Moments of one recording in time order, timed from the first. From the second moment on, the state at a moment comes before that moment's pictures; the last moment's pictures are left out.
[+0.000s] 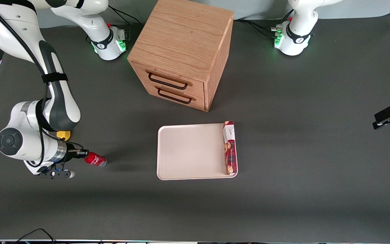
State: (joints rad) arm 0.09 0.51 -0.04 -1.57 0.00 1.99 0.08
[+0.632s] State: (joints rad) arm 0.10 0.37 0.16 -1.18 0.00 1.44 0.30
